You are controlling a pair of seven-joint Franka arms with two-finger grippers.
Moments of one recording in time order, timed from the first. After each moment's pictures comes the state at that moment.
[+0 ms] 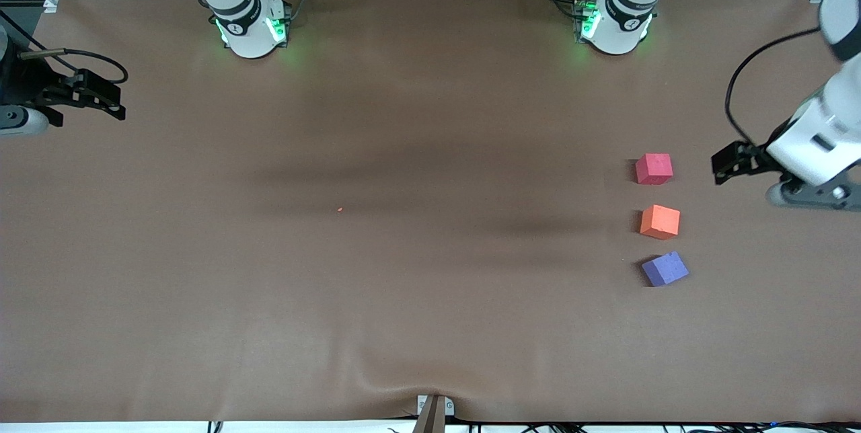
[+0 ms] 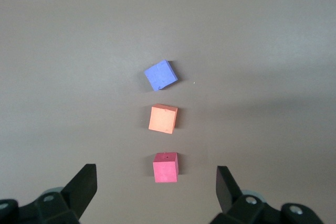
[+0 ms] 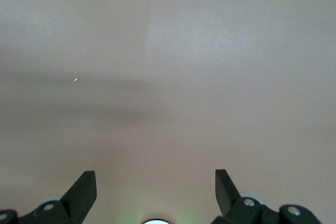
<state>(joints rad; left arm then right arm) 0.06 0.17 -0.20 -1.41 0.13 1.61 -0.02 0.03 0.02 0.01 -1.48 -0.01 1.42 -0.07</state>
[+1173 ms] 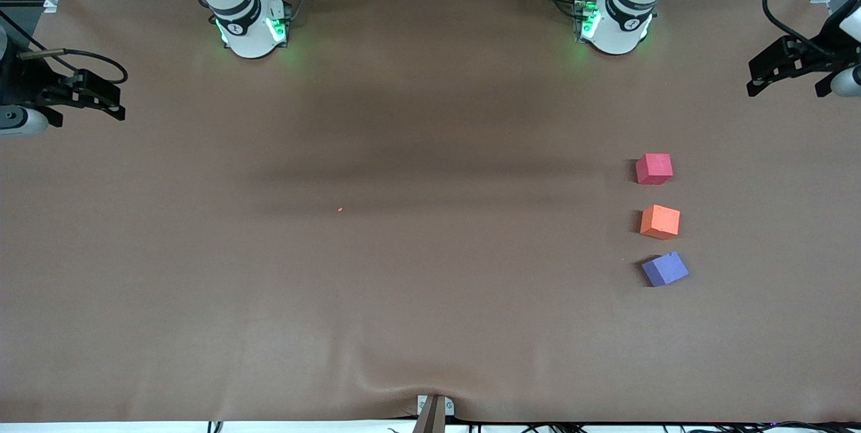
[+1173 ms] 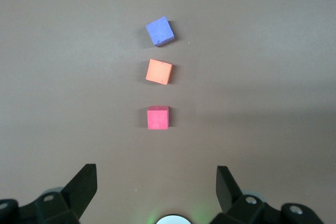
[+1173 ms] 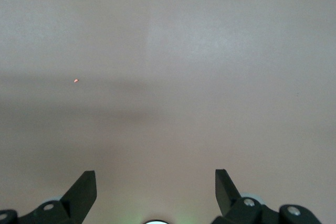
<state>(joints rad) -0.03 -0.07 -0.05 -1.51 0.03 1.43 -0.03 0.03 0.02 0.01 -1.48 -0.01 1.43 -0.07</state>
